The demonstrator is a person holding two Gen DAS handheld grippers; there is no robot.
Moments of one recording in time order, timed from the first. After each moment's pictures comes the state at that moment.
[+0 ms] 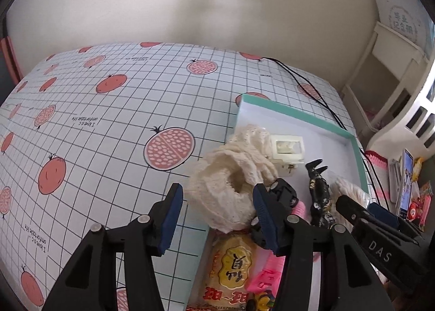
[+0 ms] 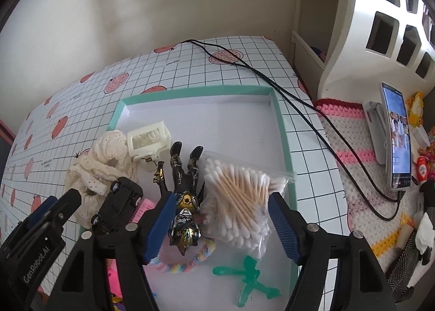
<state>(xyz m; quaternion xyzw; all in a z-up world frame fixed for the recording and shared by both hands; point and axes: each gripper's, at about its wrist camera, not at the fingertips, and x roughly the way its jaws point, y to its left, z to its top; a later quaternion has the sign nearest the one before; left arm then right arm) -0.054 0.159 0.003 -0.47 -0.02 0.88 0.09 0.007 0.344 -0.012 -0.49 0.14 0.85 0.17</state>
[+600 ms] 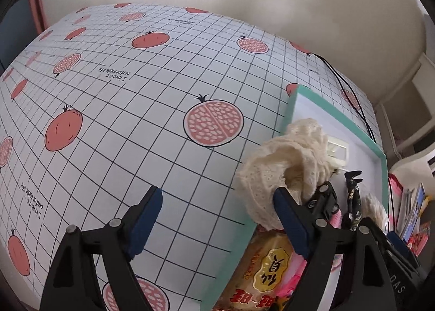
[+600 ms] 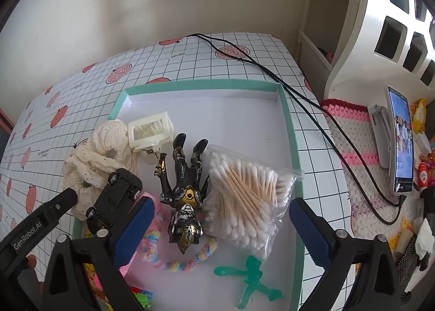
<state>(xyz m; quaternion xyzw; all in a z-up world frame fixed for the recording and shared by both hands) -0.066 0.122 -0.024 -0.52 -0.09 0.85 0.02 0.004 0.338 -0.019 -0.49 0.12 0.85 0.16</state>
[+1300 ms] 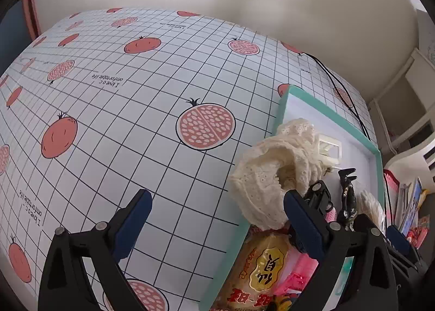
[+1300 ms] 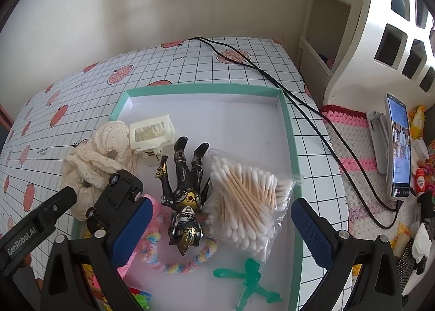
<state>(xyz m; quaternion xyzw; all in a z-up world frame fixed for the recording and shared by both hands) -0.065 0.126 -0.019 -0.52 -0.08 0.85 0.05 0.003 0.335 -0.016 -0.49 0.11 0.85 0.17</state>
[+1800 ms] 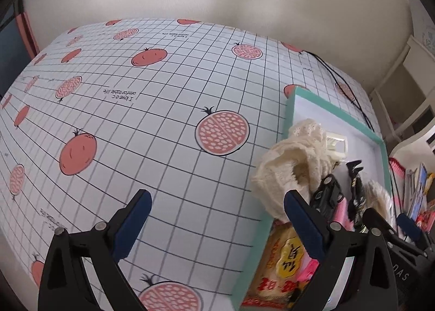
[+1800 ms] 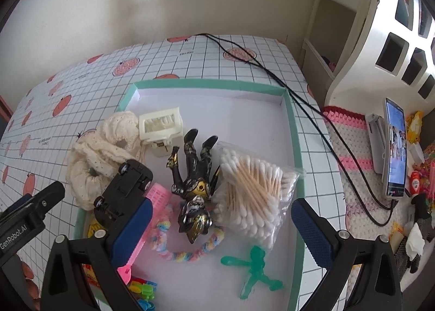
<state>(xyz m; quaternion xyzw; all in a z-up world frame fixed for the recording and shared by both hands) -0.063 0.107 -0.007 -0.52 -0.04 0.85 0.05 0.005 0.320 -0.012 -0.50 0.09 0.84 0.17</state>
